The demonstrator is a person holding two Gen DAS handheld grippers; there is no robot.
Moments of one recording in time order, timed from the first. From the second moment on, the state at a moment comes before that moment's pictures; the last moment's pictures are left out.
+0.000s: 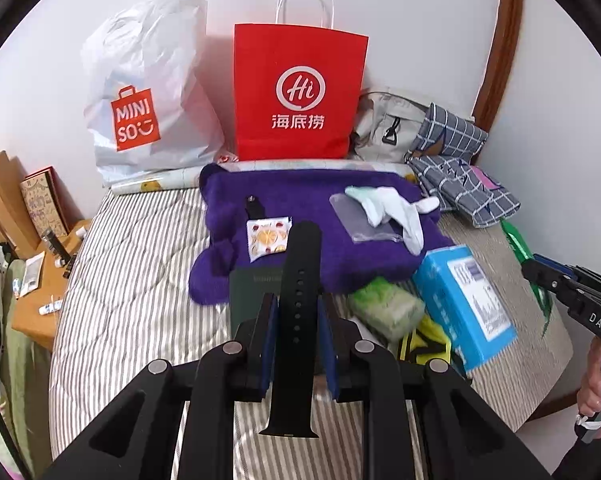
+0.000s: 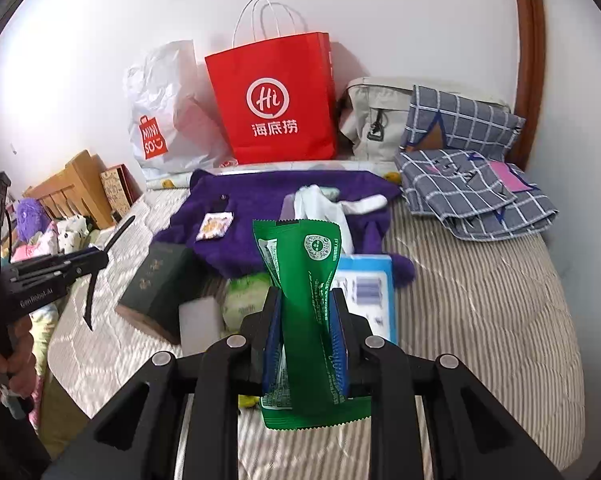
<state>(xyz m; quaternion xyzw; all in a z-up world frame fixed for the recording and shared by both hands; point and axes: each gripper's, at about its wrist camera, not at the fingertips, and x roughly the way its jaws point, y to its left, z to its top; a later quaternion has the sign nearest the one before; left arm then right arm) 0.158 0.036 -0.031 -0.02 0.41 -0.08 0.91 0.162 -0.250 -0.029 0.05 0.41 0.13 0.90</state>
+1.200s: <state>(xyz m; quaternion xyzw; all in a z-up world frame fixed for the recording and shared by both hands) 0.316 0.055 -0.072 -0.05 0.46 -0.08 0.88 0.337 -0.181 -0.092 0.04 0.47 0.17 0.86</state>
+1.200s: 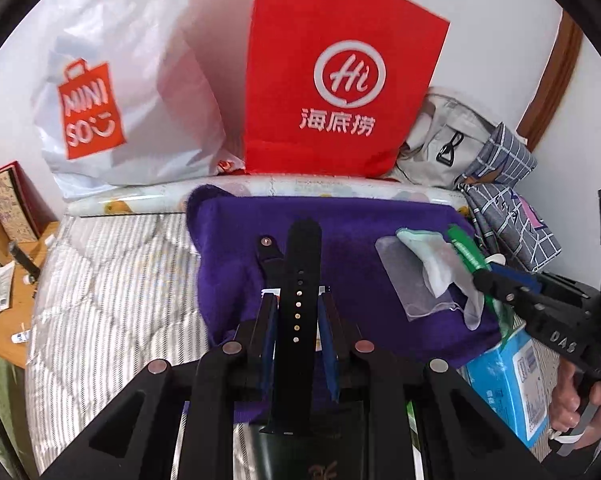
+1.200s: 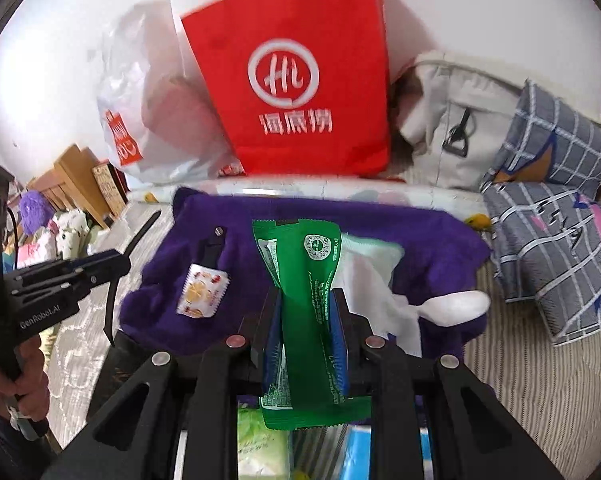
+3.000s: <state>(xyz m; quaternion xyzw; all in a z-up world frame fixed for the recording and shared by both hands) 0.261 0.083 -0.092 -0.07 0.49 -0.08 0.87 0.235 -0.147 -0.126 -0.06 0.55 0.19 0.81</state>
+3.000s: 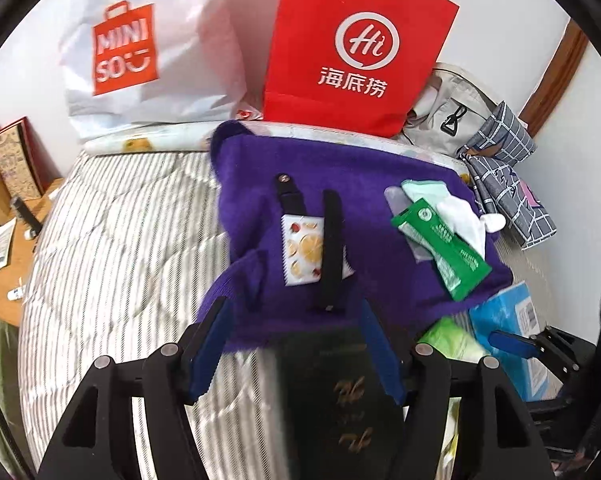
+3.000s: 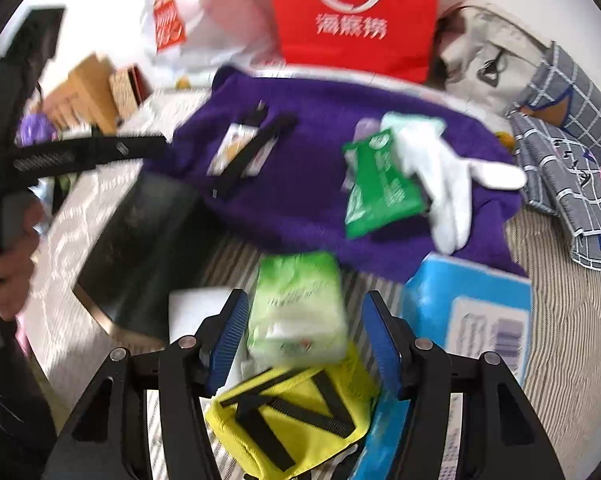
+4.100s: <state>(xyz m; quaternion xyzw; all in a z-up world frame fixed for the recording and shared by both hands) 0.140 0.058 -0.087 -0.07 0.49 -0.08 0.87 0.139 -0.203 -0.080 0.02 0.48 0.15 0.87</state>
